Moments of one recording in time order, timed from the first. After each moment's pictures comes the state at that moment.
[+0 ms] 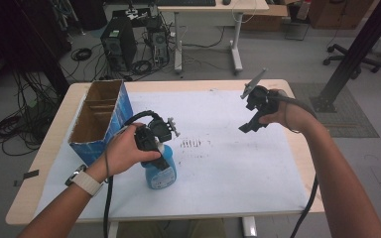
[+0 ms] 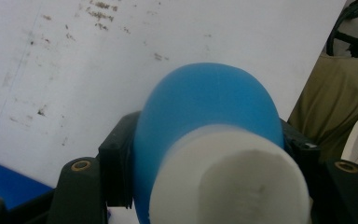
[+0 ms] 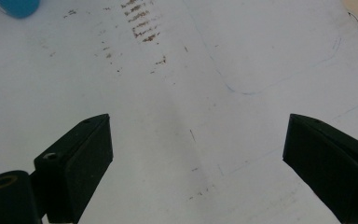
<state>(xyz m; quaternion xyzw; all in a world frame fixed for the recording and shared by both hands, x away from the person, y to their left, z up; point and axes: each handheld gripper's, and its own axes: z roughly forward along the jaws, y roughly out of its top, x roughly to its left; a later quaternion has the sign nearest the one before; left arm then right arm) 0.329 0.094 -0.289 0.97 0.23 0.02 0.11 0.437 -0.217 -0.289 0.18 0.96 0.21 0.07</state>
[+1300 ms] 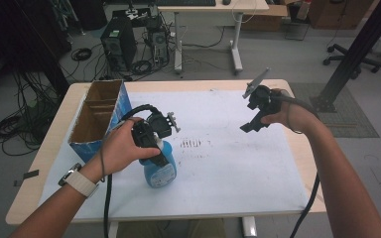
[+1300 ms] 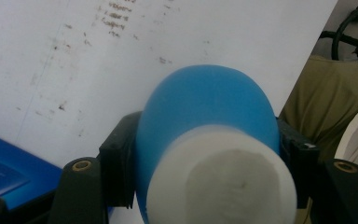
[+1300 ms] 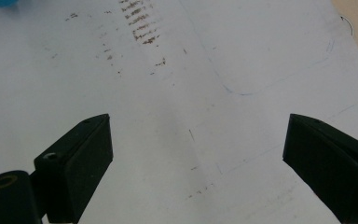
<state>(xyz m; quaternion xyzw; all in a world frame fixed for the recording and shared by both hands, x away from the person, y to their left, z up) 0.318 0.091 -0.258 0.97 0.23 0.04 0.11 0.433 -0.221 -0.284 0.18 0.95 0.22 0.08</state>
